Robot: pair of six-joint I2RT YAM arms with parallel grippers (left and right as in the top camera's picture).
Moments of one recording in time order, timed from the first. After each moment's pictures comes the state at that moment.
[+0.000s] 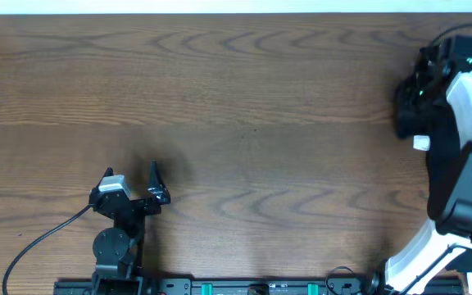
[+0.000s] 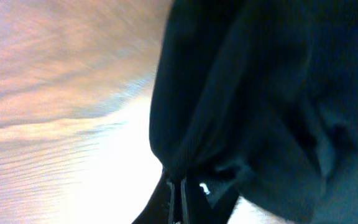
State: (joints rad) left arm -0.09 0.01 0.03 -0.11 -0.14 -0.22; right arm -0.26 1.98 1.61 -0.99 -0.11 0.00
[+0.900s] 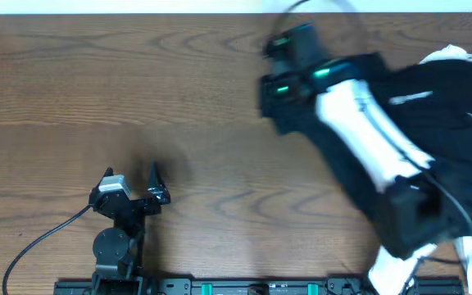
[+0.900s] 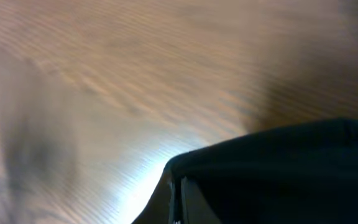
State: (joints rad) left arm -0.09 0.01 0.03 -0.11 -0.14 -0.22; right arm 0.48 1.94 1.62 -0.67 -0.25 0.24
